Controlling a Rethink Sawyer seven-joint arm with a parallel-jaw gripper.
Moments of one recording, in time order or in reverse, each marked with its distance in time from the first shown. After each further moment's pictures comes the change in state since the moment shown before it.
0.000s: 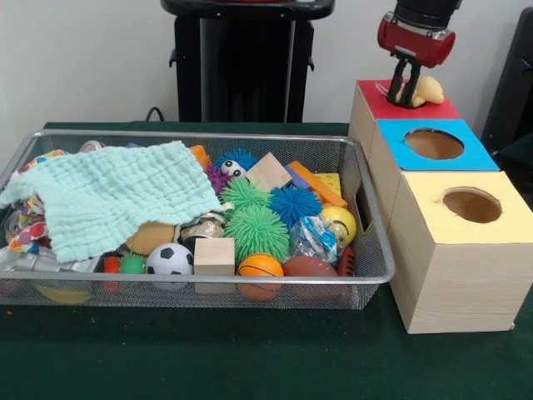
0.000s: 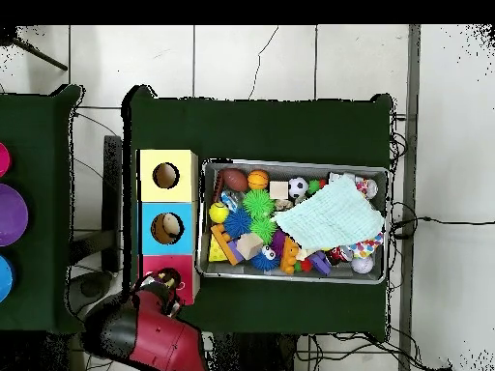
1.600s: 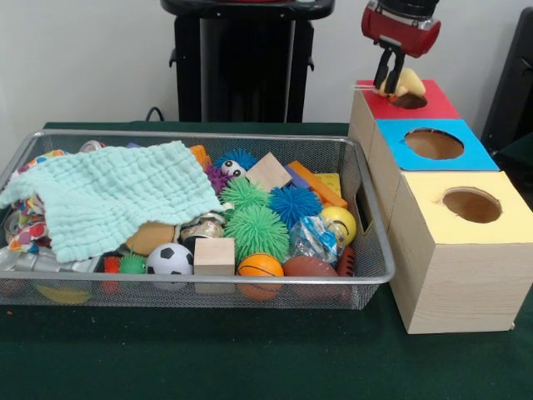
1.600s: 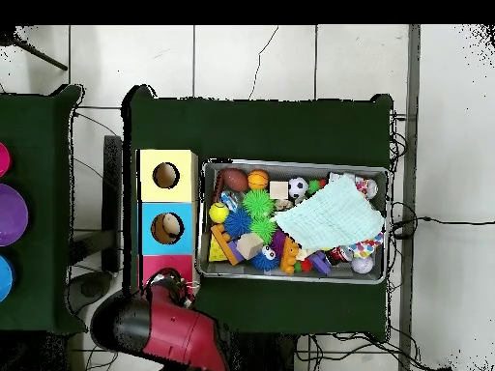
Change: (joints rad) arm -0.088 -0.033 -0.012 -0.043 -0.156 0.108 0.000
